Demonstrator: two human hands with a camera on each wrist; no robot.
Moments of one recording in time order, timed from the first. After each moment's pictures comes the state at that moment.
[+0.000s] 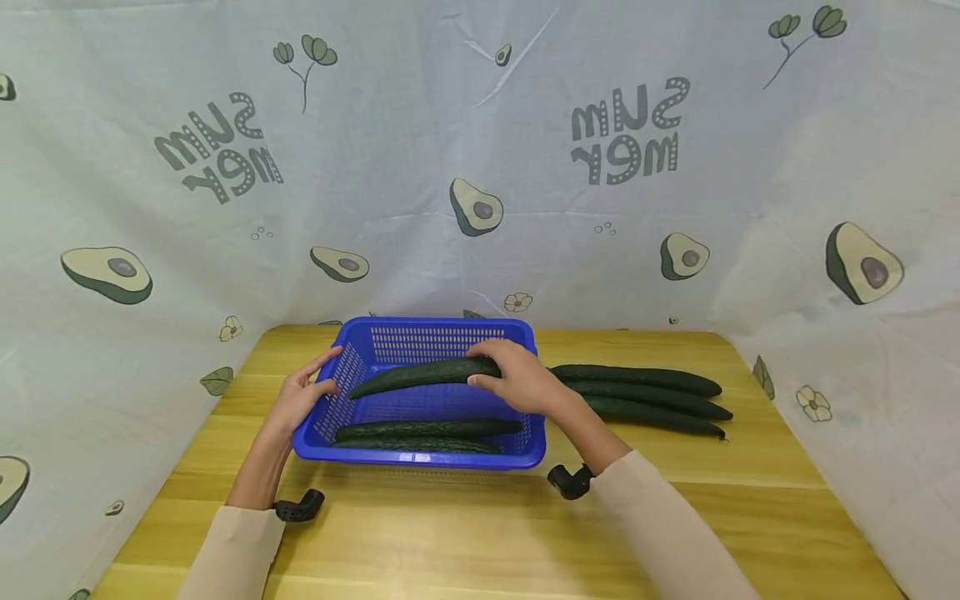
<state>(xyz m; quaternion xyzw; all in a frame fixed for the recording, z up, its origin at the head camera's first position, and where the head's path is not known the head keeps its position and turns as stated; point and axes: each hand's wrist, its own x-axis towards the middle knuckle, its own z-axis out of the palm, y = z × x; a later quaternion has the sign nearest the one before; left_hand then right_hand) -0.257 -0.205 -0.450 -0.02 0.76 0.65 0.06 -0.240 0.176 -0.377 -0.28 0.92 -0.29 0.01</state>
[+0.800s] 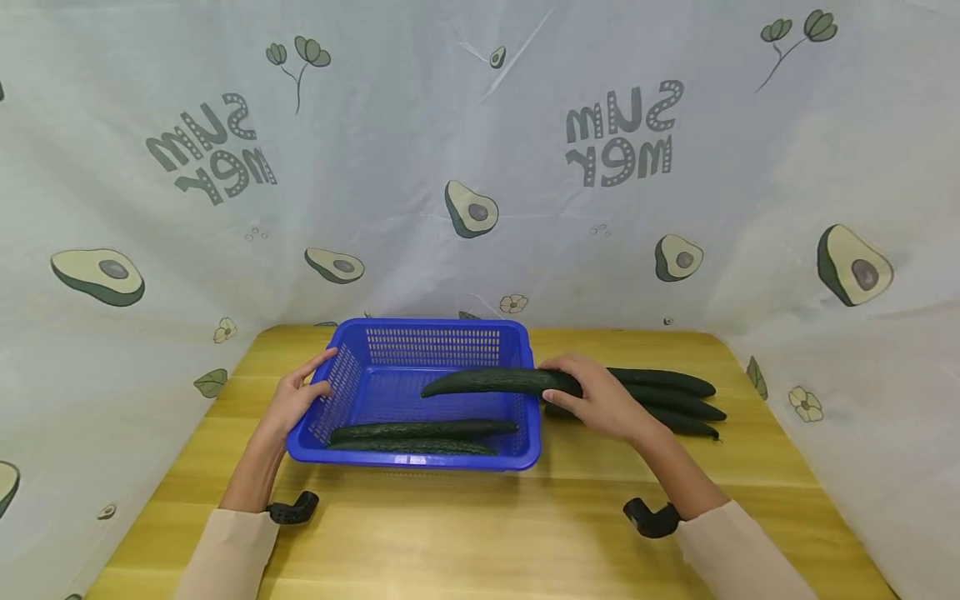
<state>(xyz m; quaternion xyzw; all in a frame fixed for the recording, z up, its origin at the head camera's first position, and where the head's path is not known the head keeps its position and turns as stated) -0.257 -0.202 -0.447 -0.03 0.75 0.65 0.06 -0.202 0.277 -0.385 -0.22 0.93 -0.29 -0.02</state>
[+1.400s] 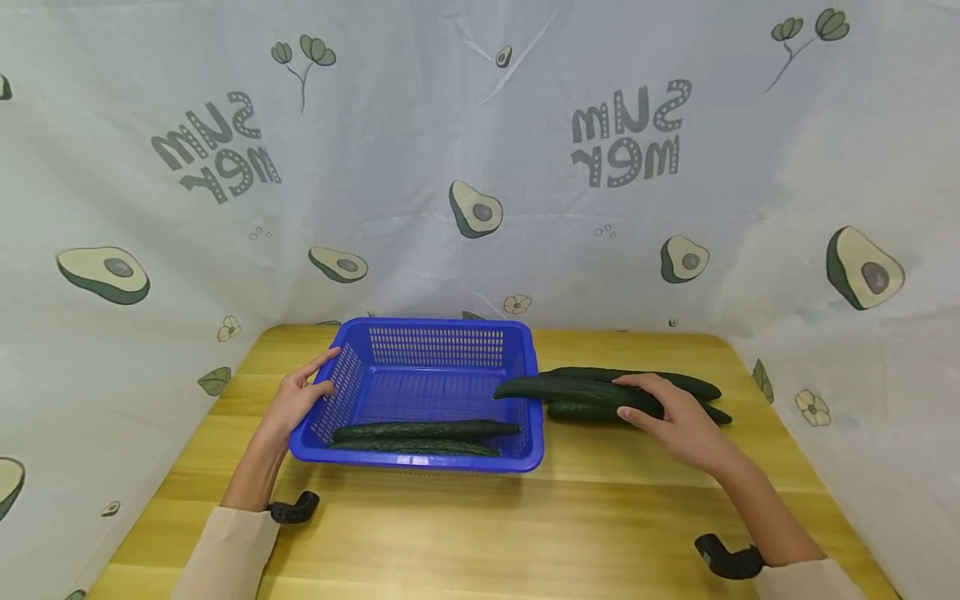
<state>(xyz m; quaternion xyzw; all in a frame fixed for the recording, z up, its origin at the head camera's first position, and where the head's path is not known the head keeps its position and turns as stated) -0.257 -0.206 -0.446 -0.01 0.76 0.64 0.06 -0.165 0.355 -0.392 -0.16 0.95 -0.28 -0.03</state>
